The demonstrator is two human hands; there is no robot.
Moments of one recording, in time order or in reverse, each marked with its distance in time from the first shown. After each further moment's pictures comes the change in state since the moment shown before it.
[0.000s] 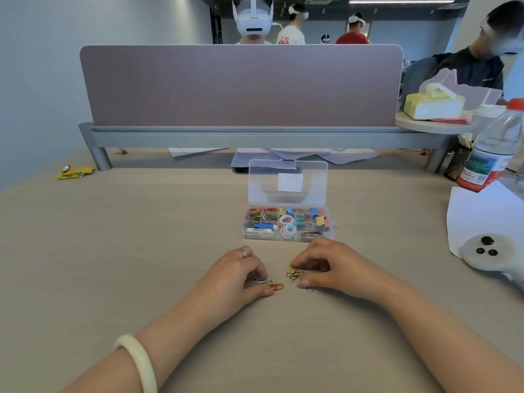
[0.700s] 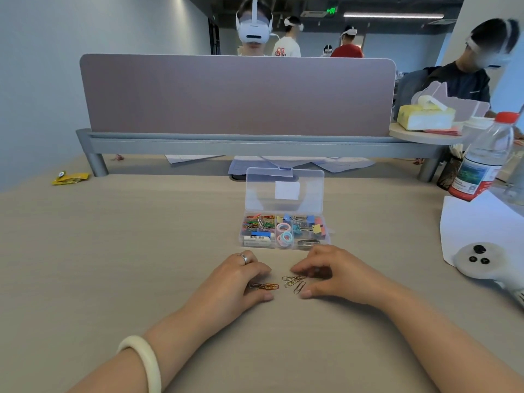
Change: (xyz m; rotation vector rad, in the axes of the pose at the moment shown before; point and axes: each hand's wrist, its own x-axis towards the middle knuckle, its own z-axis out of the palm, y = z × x) left_hand 0.006 -0.004 0.004 0.040 0.014 0.072; right_hand -0.002 0.005 -0.007 -0.002 -0.015 -0.024
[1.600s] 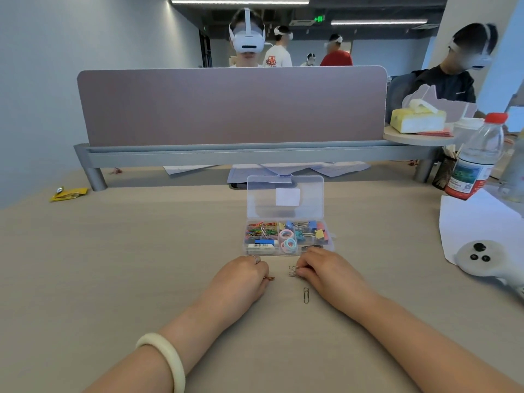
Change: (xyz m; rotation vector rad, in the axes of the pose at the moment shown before) left_hand 0.020 0.000 -0.004 0.413 -0.095 -0.027; right_hand 0.019 -0.009 0.027 -0.293 0.280 0.013
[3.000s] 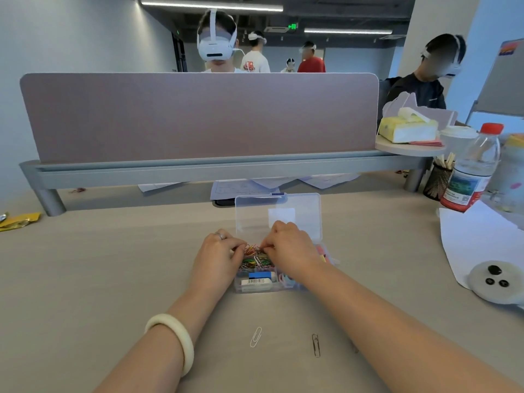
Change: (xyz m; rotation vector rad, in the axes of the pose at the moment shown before) left_hand 0.094 -0.073 0.022 -0.446 0.412 -0.223; right_hand 0.124 -0.005 0.010 -0.243 -0.013 0.133
